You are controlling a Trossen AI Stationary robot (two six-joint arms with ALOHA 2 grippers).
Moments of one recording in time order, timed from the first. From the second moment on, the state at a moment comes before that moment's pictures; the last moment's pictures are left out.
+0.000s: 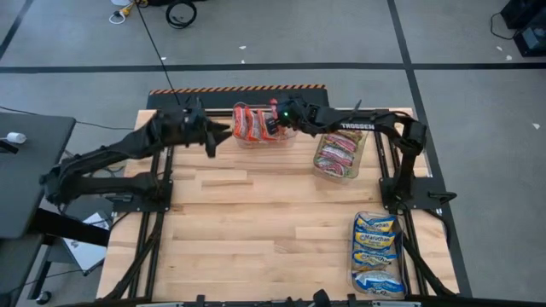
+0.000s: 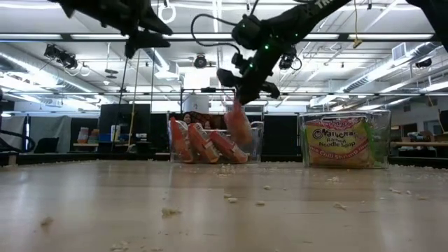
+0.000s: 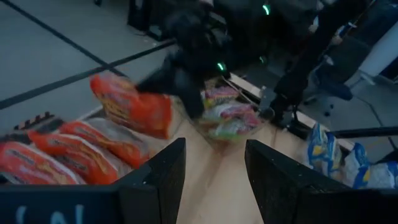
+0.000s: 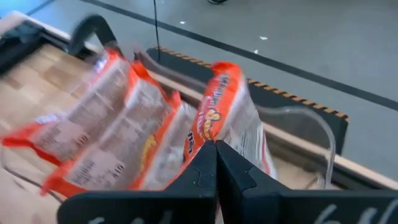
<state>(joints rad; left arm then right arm) 0.45 0.89 0.78 -0.15 0.10 -0.33 -0.40 1.85 1.42 -0.27 0.44 0.47</state>
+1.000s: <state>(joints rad) 0.76 1.04 0.82 0.13 0.66 -0.49 -0.33 1.88 1.59 -0.38 0.42 0.69</state>
